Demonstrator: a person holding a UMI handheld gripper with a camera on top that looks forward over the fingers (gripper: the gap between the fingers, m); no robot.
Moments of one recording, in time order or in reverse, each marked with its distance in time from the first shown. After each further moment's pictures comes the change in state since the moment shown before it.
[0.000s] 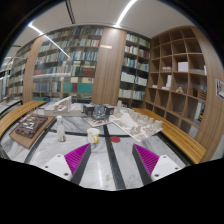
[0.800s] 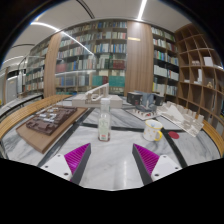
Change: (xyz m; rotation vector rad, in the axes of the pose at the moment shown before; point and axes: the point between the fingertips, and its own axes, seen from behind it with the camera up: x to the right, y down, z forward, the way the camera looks) arm -0.318 0.089 0.177 -0.015 -0.282 -0.011
